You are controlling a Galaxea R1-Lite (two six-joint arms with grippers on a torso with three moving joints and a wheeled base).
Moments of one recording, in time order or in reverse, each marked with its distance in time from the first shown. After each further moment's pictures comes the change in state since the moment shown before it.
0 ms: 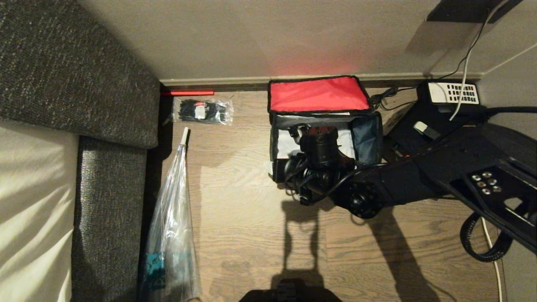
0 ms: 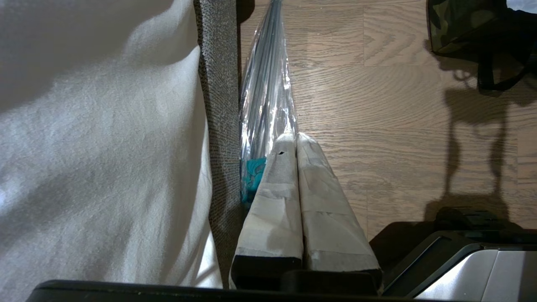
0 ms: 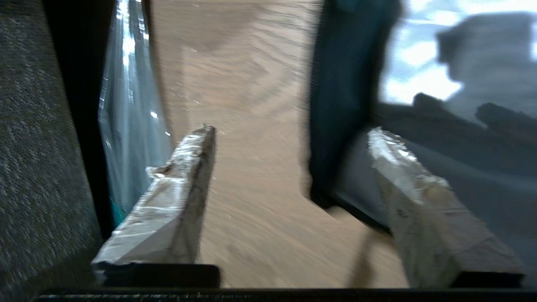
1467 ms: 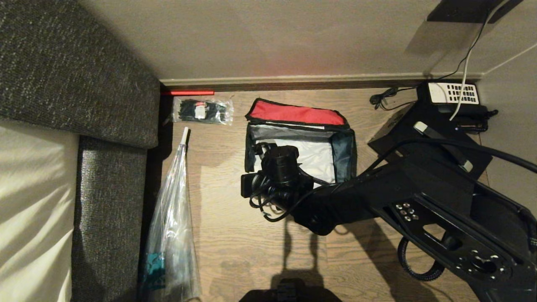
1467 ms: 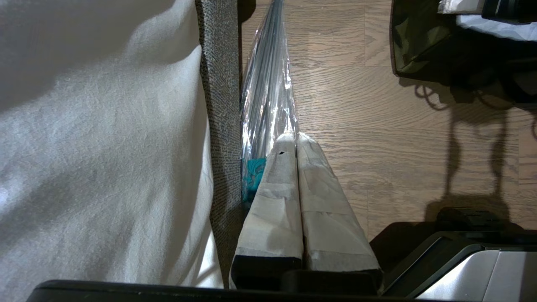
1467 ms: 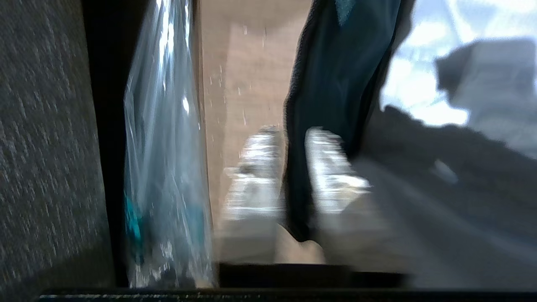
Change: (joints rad) left arm 0.001 0.000 0.000 0.000 0.000 0.000; right arm 0.105 0.204 -0.195 -0.039 -0.030 -0.035
